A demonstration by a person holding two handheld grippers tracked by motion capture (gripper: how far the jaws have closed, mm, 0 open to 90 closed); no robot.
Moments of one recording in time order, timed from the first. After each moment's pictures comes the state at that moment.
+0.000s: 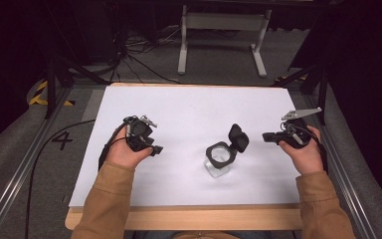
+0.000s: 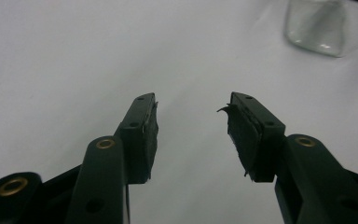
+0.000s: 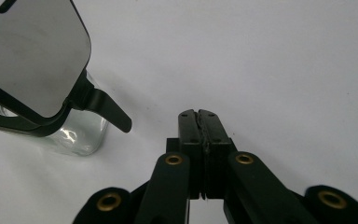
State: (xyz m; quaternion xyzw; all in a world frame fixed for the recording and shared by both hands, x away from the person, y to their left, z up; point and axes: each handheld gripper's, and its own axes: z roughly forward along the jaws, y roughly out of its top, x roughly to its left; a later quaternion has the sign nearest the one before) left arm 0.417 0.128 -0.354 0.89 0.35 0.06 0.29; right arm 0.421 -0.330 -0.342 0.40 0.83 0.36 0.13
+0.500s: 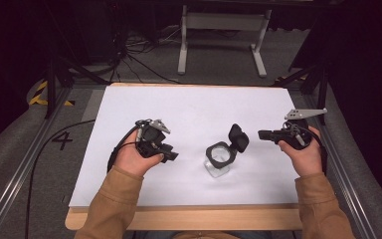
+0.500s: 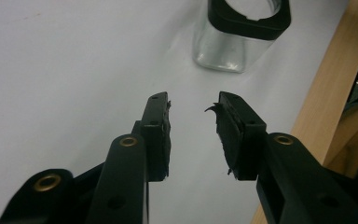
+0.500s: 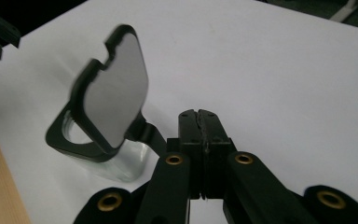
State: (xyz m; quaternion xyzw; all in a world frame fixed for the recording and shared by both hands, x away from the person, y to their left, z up) left arm 0.391 0.099 -0.335 0.90 0.28 0.02 0.34; right arm 0.409 -0.320 -0.329 0.37 0.82 0.43 0.11
